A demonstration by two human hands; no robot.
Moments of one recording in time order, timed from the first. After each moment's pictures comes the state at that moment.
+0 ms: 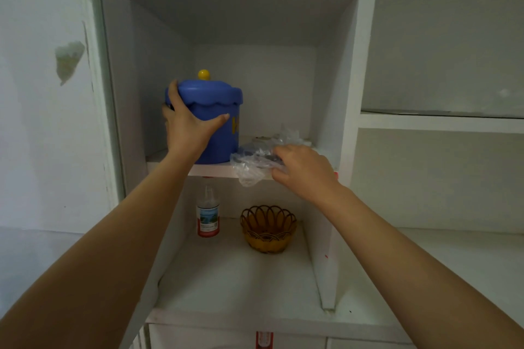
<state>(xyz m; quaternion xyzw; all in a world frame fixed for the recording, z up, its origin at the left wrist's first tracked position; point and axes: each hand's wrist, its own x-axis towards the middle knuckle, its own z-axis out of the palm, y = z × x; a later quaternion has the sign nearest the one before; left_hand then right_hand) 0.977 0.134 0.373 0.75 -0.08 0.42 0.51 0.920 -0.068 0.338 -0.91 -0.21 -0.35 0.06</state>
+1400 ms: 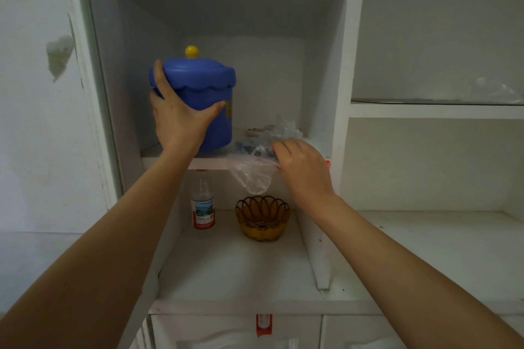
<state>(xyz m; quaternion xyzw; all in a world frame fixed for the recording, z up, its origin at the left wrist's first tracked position) 0.951 0.129 0.378 0.73 -0.07 0.47 0.49 0.911 -0.061 0.311 -0.85 -0.17 -0.50 0.02</state>
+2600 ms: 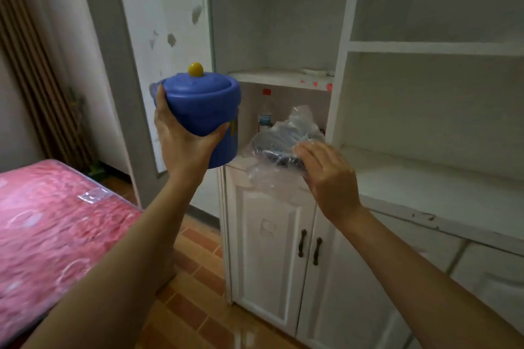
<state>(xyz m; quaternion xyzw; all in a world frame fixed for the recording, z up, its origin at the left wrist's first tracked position) 0.590 0.053 0.241 0.70 0.05 0.57 0.43 0.641 -0.178 0.210 -0.74 -0.39 -0.53 0.14</state>
